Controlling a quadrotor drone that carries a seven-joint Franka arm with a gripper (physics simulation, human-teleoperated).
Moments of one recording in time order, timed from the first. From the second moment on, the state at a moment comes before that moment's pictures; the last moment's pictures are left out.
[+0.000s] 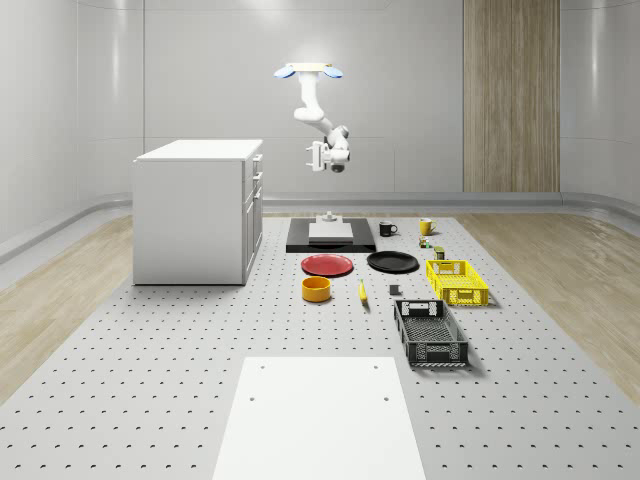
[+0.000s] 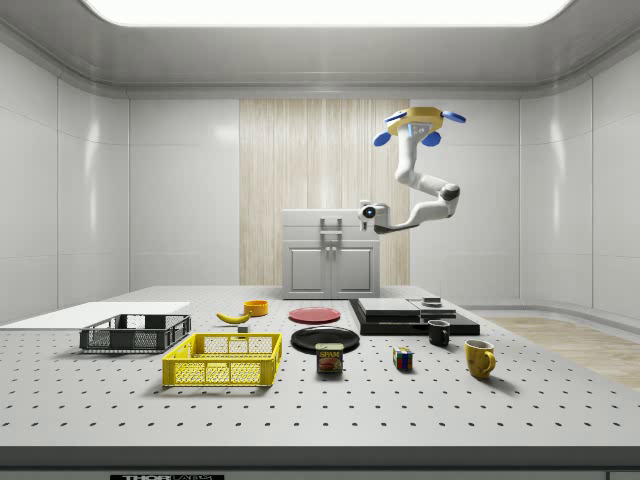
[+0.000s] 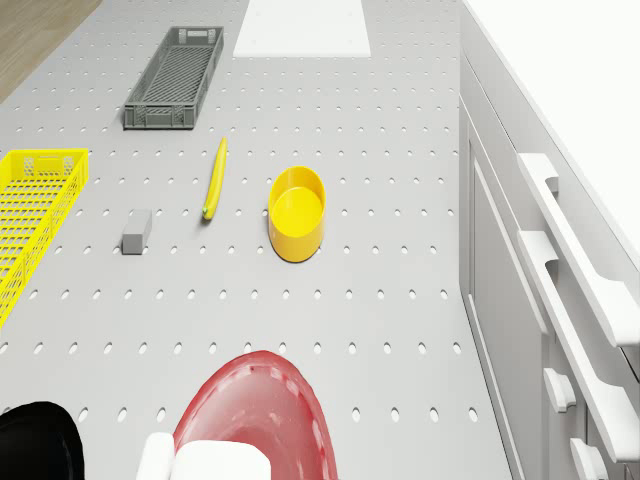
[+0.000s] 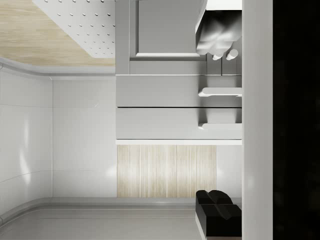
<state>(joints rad) 0.66 -1.12 -0.87 -2.46 0.80 1.73 0.81</state>
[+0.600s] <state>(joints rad) 0.68 -1.15 -0.88 -2.46 0.78 1.75 0.83</state>
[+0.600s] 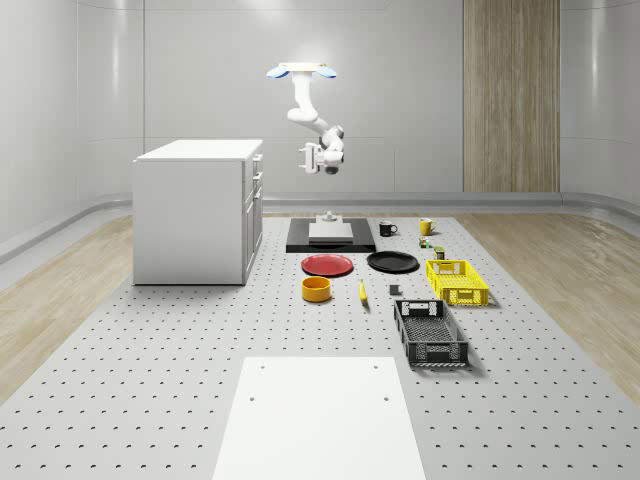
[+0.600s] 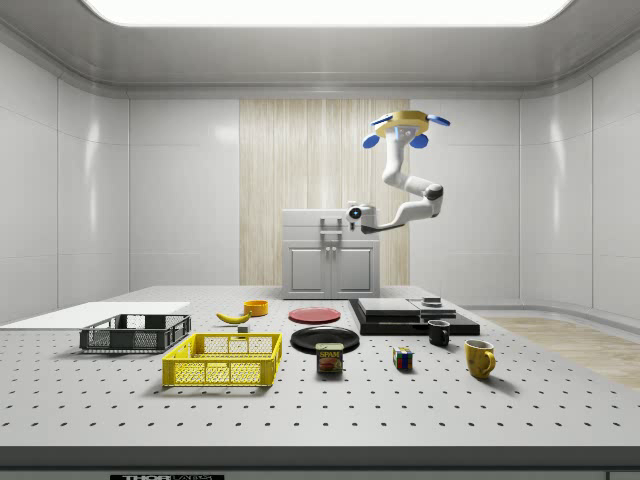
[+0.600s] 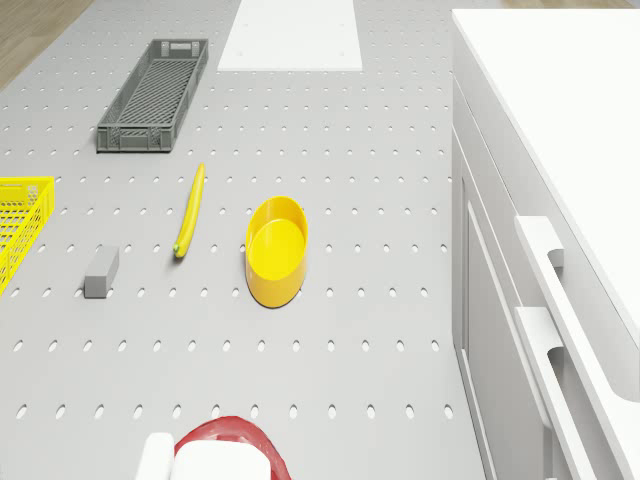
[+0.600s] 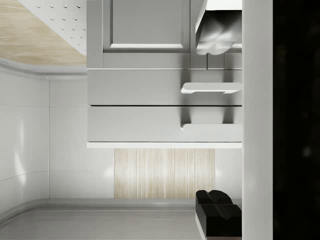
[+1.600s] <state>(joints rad) 0.71 -1.17 -0.88 -2.47 0.77 1.78 0.85</state>
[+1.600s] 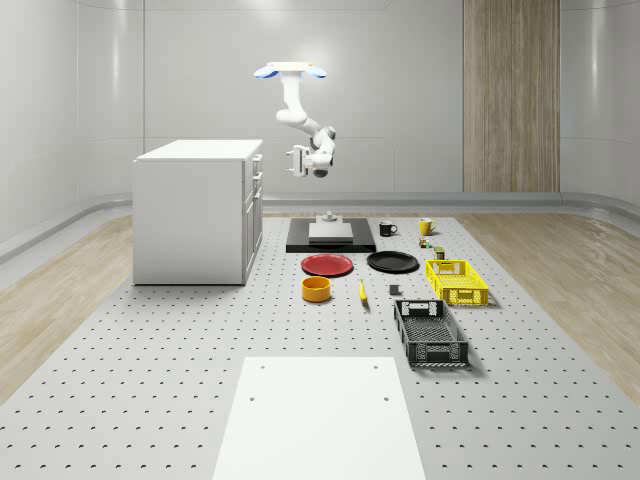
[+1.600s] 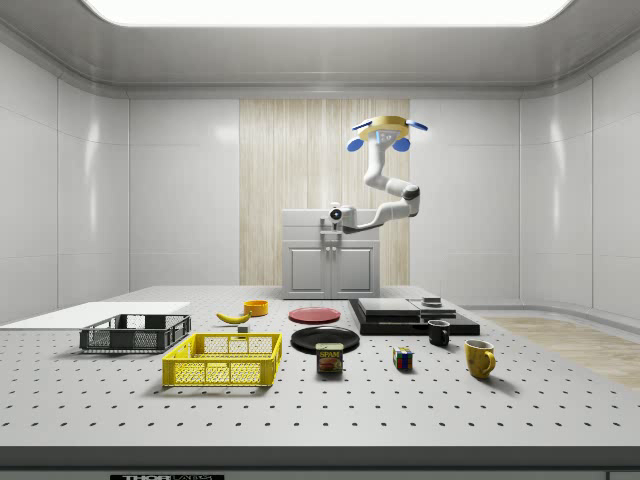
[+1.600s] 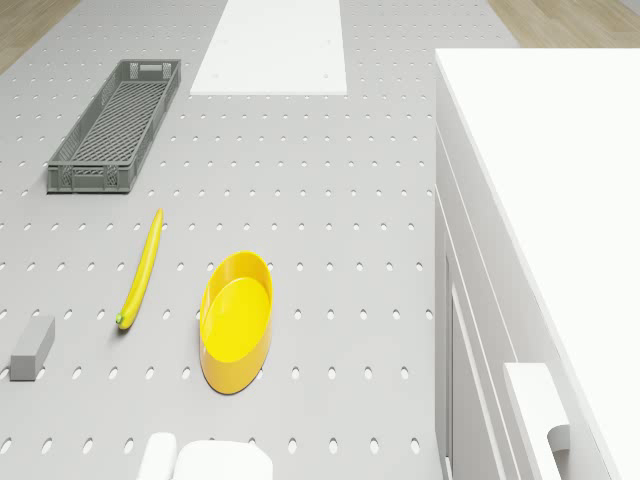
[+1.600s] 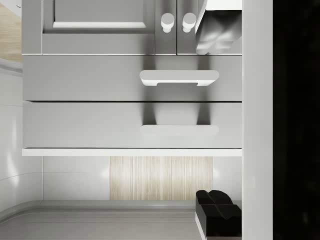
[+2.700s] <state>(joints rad) 0.76 -1.16 -0.74 -2.63 0.92 2.00 0.76</state>
